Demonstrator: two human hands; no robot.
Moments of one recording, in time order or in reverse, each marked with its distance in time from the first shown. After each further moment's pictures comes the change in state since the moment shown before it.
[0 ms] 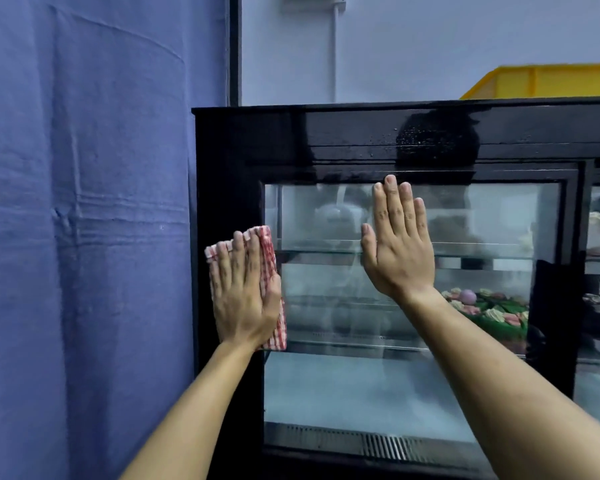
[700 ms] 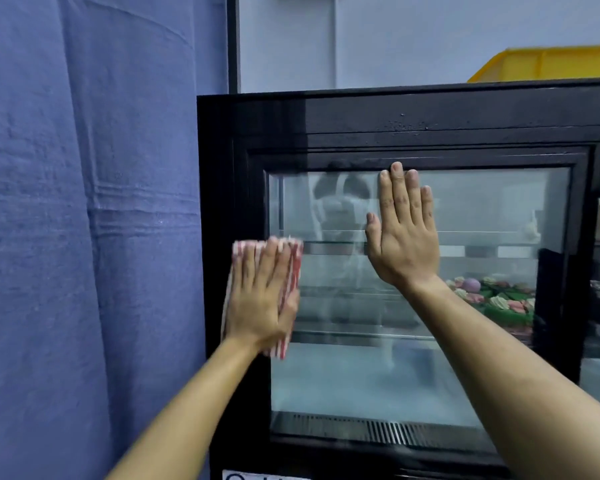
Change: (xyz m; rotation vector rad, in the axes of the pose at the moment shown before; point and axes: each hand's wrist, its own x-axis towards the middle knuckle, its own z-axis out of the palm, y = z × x) left_hand -0.013 -0.012 0.004 0.111 -0.092 0.389; right_hand 0.000 -0.005 0.000 -0.025 0.029 0.016
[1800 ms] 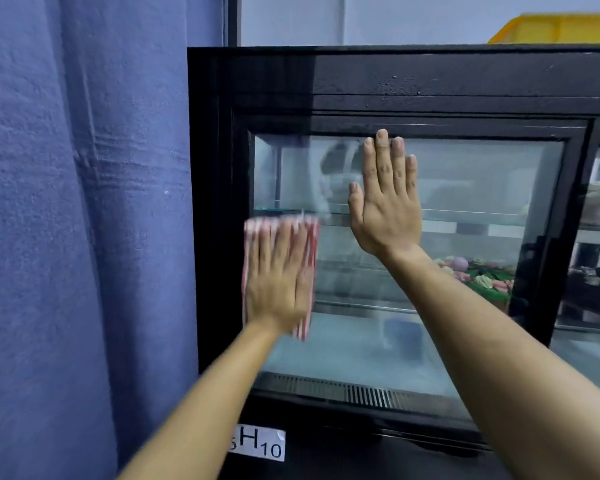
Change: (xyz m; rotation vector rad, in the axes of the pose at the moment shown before) left_hand -0.013 0.076 0.023 -0.097 0.082 -0.155; right_hand 0.000 0.003 -0.005 0.057 -0.050 -0.045
